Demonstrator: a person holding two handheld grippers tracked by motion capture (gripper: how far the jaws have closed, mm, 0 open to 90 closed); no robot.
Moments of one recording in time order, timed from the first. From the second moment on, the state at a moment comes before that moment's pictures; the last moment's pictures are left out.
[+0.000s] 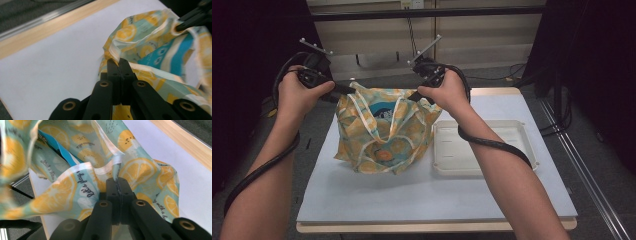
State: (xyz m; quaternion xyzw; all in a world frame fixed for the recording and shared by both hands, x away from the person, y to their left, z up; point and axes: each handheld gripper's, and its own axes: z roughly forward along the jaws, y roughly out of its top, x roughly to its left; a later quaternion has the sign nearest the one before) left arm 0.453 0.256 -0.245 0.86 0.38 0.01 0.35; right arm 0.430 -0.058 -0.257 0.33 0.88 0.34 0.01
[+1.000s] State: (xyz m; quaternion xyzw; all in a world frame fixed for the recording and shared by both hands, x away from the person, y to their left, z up) left arm 0.448 0.271 -0.302 0.86 0.40 -0.05 0.31; right arm 0.429 -0.073 -0.275 0.34 0.88 0.33 0.00
